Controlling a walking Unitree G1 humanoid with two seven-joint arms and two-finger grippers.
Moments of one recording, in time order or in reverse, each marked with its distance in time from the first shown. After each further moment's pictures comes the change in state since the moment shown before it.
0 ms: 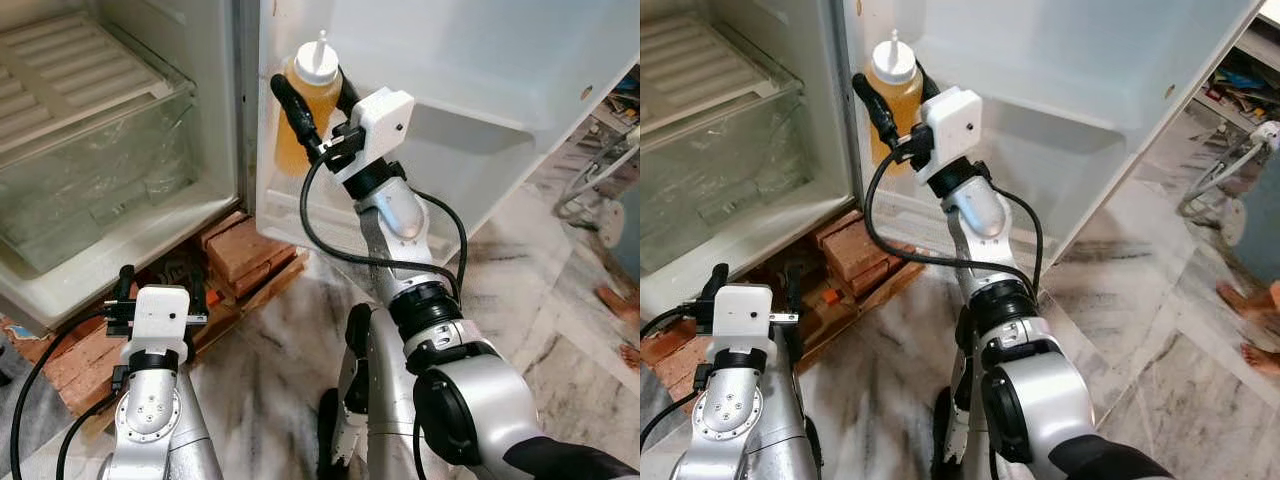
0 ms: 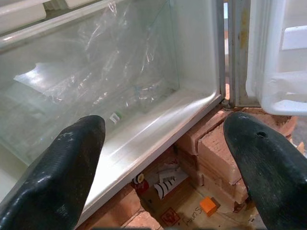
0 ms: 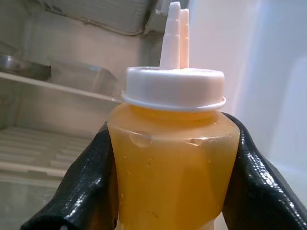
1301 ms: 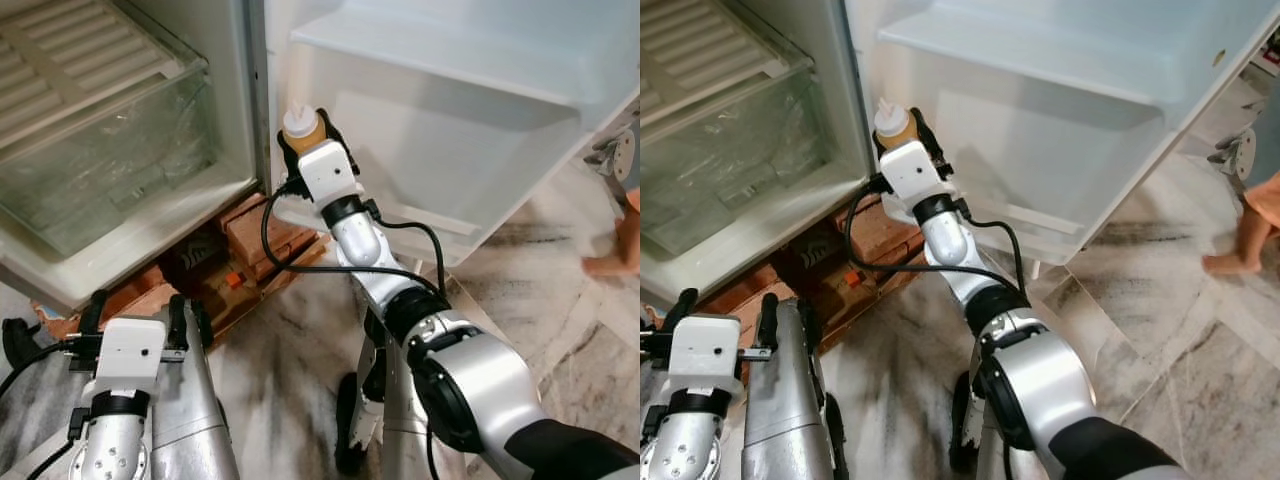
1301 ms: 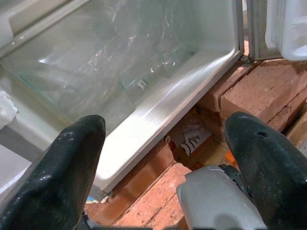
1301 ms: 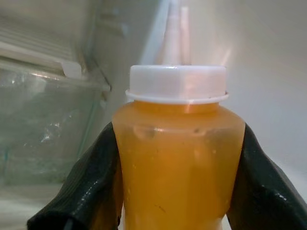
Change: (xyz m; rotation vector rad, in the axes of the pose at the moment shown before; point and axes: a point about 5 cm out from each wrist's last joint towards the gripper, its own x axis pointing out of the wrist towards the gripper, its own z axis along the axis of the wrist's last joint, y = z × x) left arm -0.044 0.027 0.011 0.059 0.065 -0.023; right arm -0.019 0.015 -0.055 -0.271 0.351 -0.218
